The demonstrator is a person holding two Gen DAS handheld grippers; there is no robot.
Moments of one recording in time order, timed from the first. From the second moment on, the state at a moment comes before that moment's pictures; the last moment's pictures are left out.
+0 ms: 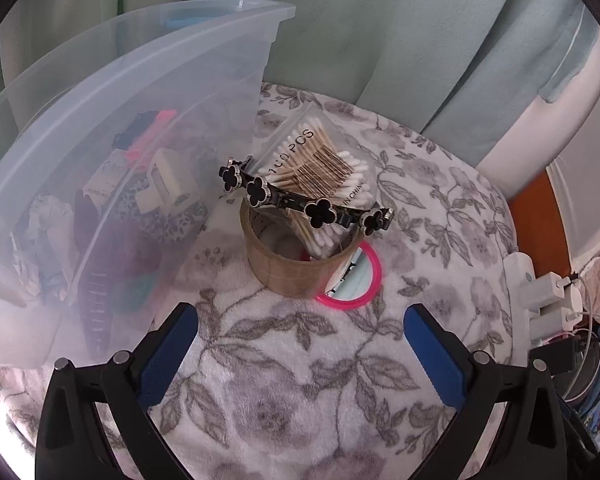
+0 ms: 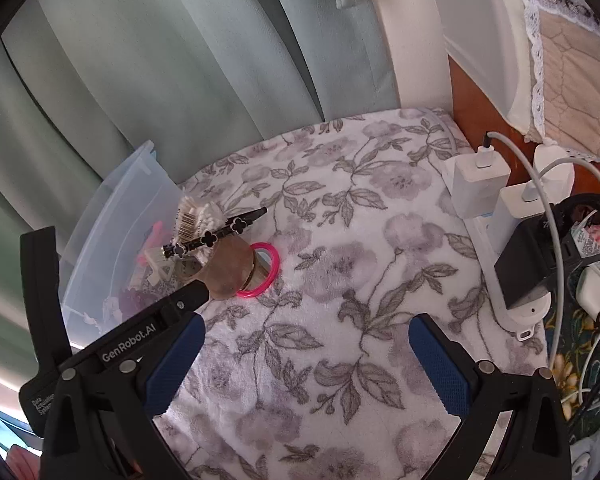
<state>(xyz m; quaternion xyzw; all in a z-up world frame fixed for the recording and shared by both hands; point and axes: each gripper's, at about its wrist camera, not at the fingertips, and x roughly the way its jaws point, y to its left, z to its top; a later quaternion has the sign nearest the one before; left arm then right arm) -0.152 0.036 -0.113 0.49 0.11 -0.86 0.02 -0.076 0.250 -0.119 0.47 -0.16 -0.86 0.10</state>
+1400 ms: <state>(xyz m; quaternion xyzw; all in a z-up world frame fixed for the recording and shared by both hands) -0.212 0.016 -0.163 0.47 0.14 -0.87 0.04 -0.247 0.190 -0.201 0.52 -0.30 -0.74 0.30</state>
